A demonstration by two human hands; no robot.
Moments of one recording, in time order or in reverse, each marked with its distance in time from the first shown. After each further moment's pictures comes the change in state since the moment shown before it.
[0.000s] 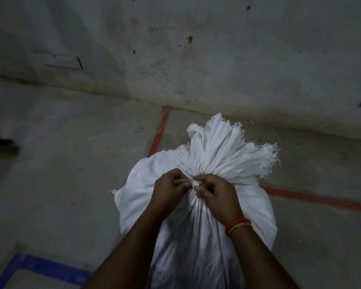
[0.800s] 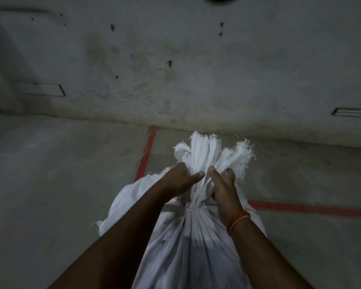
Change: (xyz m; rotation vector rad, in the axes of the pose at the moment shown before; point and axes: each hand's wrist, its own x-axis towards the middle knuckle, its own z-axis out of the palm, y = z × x) left_hand 0.074 0.089 0.019 0.235 -0.376 0.090; right_hand 0.057 -0.006 -0.037 0.569 0.291 0.364
